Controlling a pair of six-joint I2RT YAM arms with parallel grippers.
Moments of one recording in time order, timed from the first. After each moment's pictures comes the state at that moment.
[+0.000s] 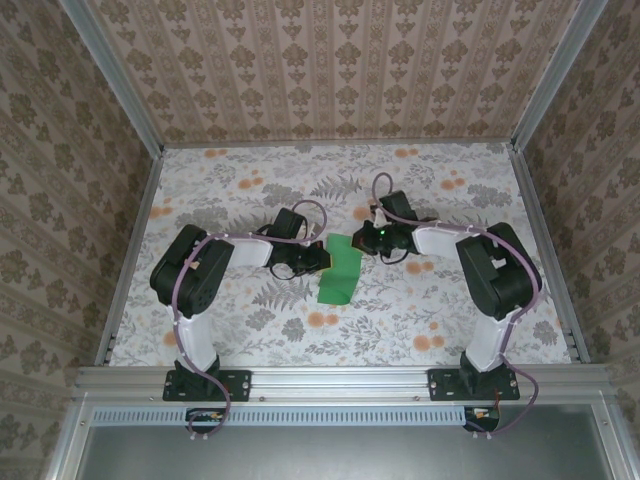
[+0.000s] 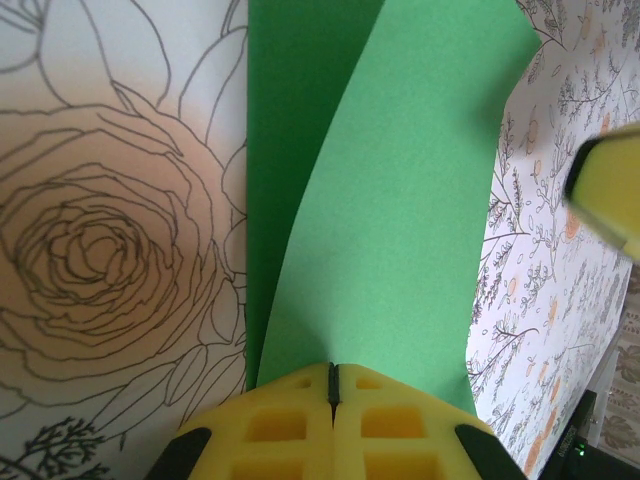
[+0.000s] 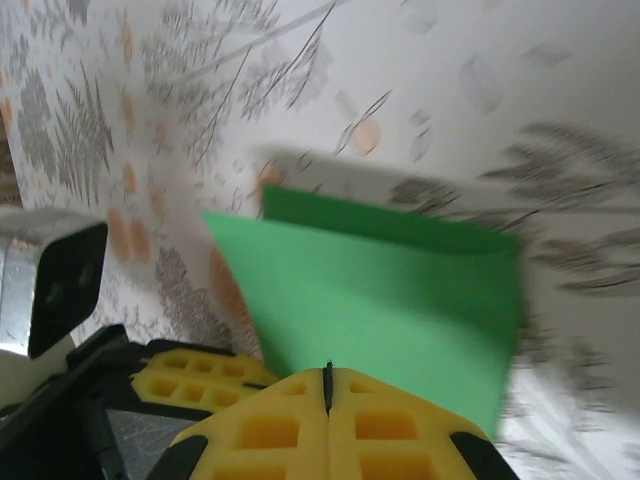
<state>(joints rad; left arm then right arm) -0.59 1.91 0.92 -0.03 0.60 -0.69 0.39 1.84 1.01 -0.09 -0.49 0.77</state>
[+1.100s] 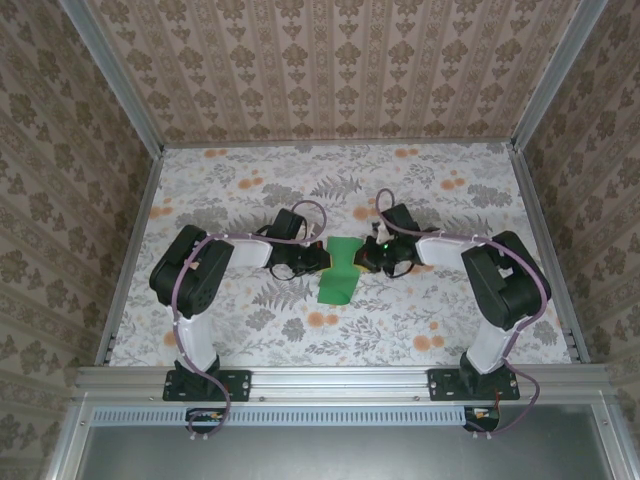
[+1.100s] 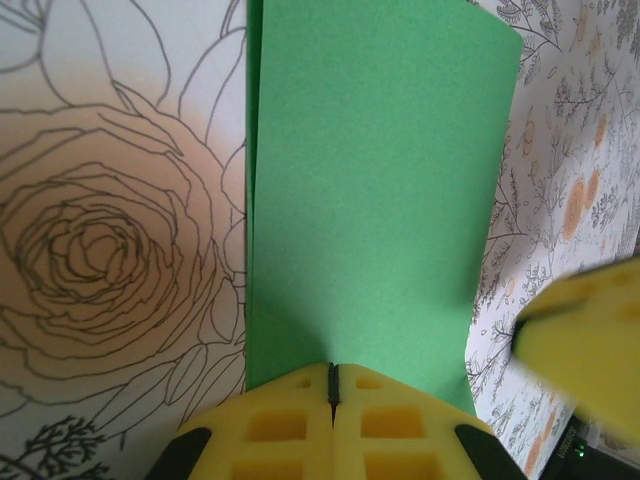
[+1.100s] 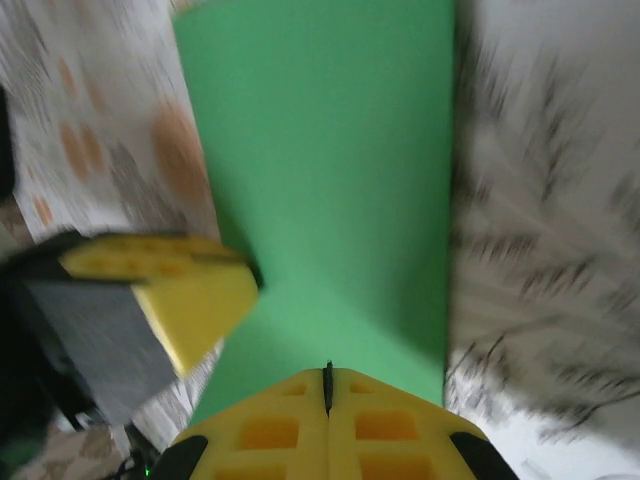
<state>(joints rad) -0.59 1.90 0.91 -0.01 0.60 -0.70 0.42 1.76 0.88 -0.15 -0.56 0.84</state>
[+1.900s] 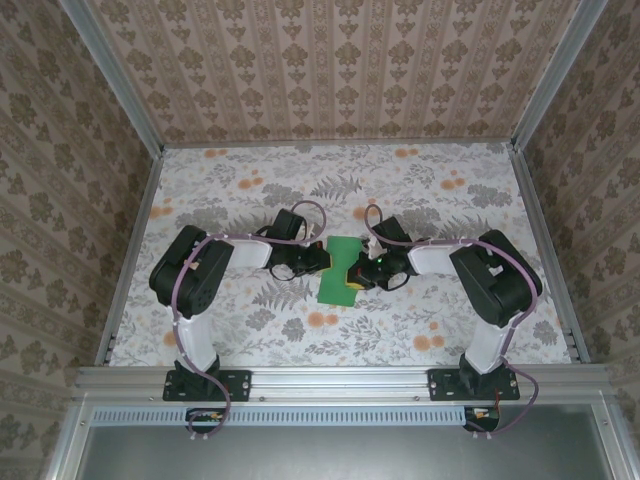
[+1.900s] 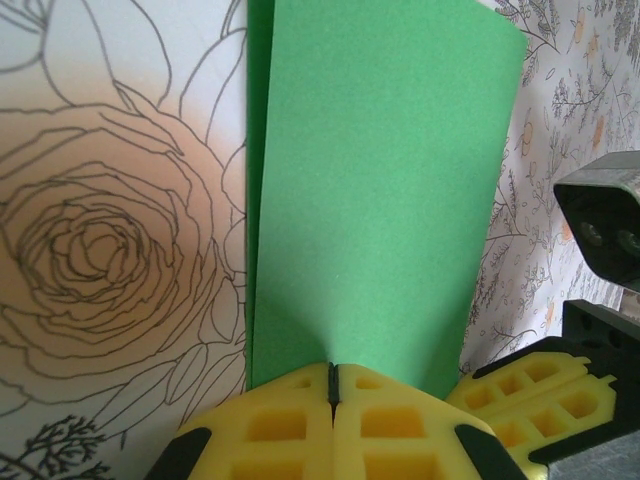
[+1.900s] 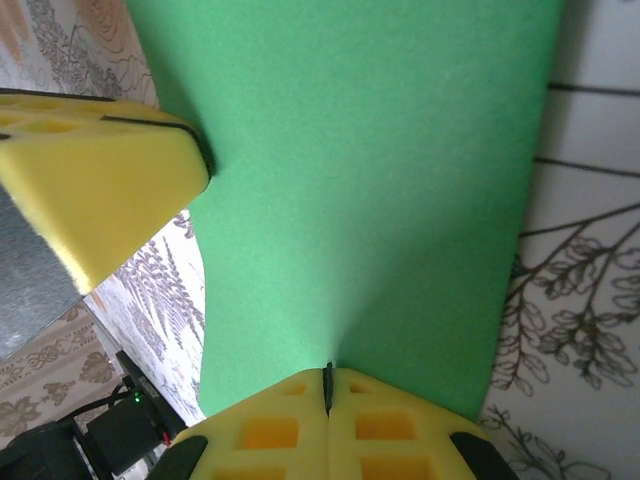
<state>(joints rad) -0.59 1.90 0.90 0.00 0.60 -0.70 0.48 1.79 0.83 -0.11 -0.66 0.83</state>
